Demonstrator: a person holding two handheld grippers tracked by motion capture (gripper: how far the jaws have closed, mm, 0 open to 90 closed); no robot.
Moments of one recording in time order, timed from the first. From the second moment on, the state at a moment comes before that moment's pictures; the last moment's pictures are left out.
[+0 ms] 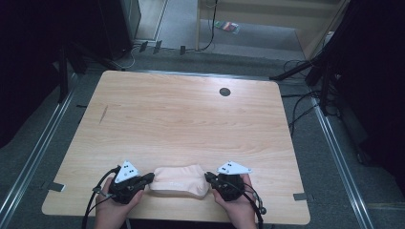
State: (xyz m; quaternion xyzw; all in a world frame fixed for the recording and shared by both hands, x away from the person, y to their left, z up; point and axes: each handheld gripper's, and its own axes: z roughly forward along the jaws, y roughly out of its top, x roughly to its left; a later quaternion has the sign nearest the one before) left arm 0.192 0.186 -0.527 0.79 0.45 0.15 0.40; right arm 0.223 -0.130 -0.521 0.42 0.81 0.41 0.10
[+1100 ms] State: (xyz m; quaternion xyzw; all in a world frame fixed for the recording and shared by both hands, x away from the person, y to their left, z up) left arm 0.205 0.232 -0.532 0.70 0.47 0.19 0.50; right arm 0.230 -0.156 -0.520 0.44 0.76 0.45 0.14
